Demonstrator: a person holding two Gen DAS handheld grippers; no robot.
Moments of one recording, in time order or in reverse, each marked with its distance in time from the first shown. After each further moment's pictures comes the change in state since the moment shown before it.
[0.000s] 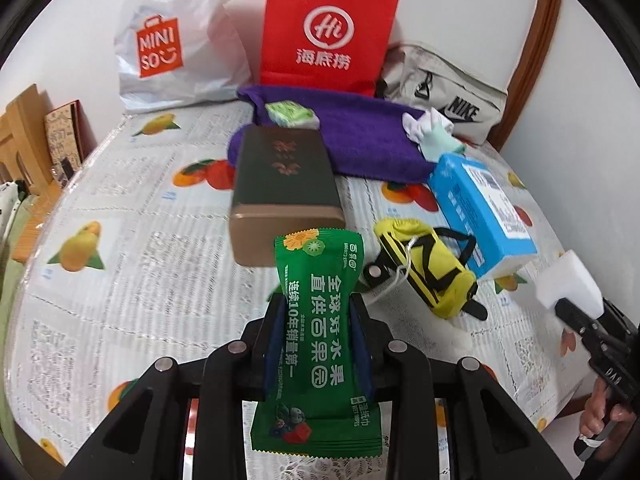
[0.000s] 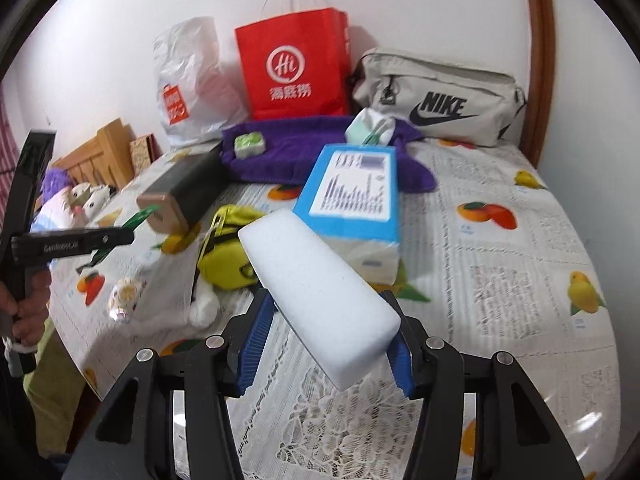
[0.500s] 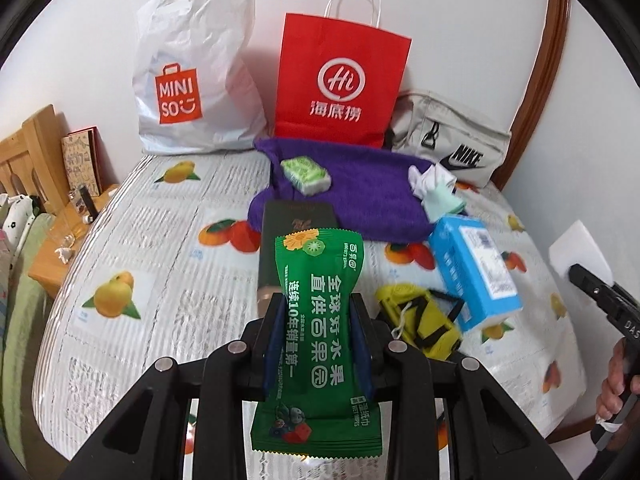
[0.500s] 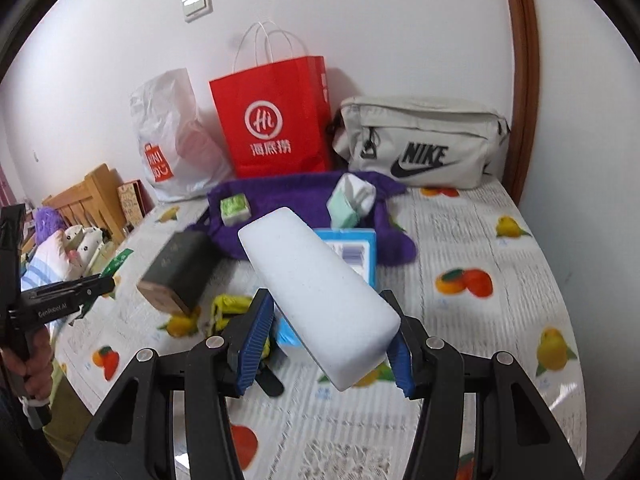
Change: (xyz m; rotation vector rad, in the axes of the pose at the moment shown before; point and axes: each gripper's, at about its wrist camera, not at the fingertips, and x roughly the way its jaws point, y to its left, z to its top) left arm -0.039 0.004 0.046 -0.025 -0.090 0.017; right arm -0.020 -0.006 0.087 0.060 -0.055 -0.018
